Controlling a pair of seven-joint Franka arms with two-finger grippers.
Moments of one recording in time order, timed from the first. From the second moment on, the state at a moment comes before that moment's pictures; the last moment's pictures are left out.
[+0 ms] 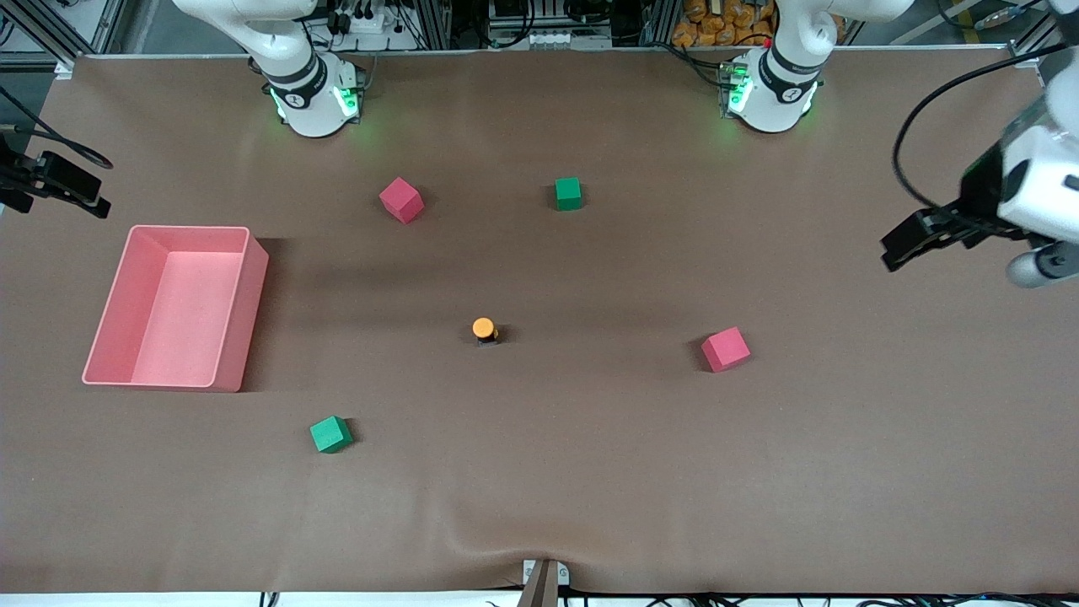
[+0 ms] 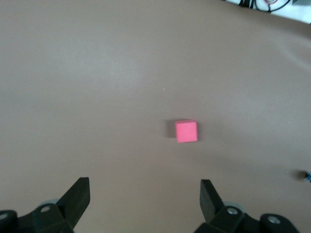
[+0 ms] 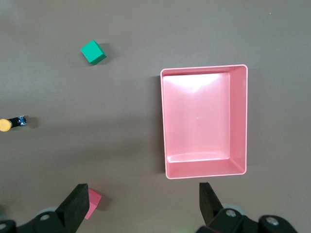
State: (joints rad) left arm -0.30 0.18 0.17 -1.25 0.00 1.46 -0.39; right arm -0.01 -0.02 -0.03 -1.50 -0.01 1.47 0.03
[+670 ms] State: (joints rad) left arm -0.15 0.01 0.02 -1.51 0.00 1.56 -0.24; right arm -0.01 -0.02 -0.03 -1.50 -0.01 1.47 0.03
